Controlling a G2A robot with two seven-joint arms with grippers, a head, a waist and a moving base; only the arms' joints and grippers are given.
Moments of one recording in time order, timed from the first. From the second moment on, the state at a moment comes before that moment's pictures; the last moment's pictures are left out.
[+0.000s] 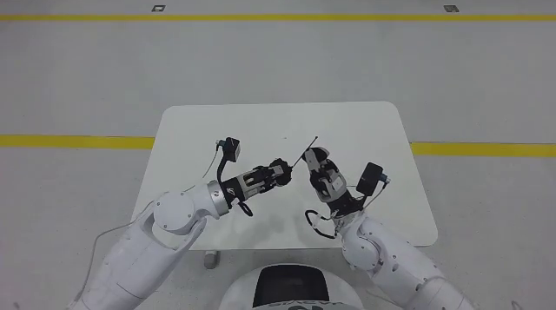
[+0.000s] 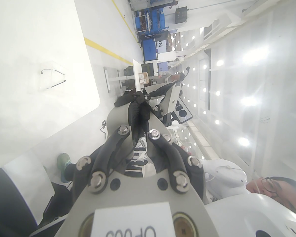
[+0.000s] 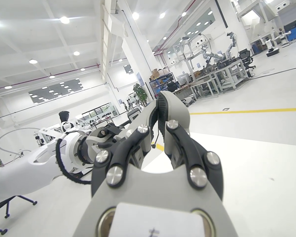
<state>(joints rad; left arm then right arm) 1.49 -1.00 -1.07 -1.85 -0.37 -0.02 -0.55 -1.46 -1.11 0.78 -1.59 -0.78 -0.34 -0.75</state>
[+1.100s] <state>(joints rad) 1.49 -1.00 -1.07 -1.85 -0.37 -0.02 -0.55 -1.47 -1.12 0.76 -1.59 -0.79 -0.34 -0.72</state>
